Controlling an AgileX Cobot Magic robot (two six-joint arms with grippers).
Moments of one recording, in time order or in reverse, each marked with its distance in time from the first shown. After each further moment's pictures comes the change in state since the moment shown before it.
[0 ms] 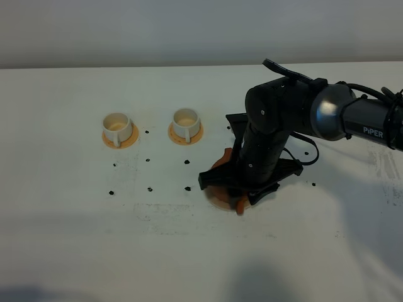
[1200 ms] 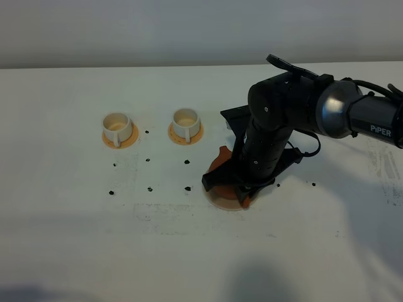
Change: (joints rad) left arm 0.000 0.000 0.000 0.000 0.000 0.001; right arm -0.001 -0.027 0.001 -0.026 -0.018 -0.126
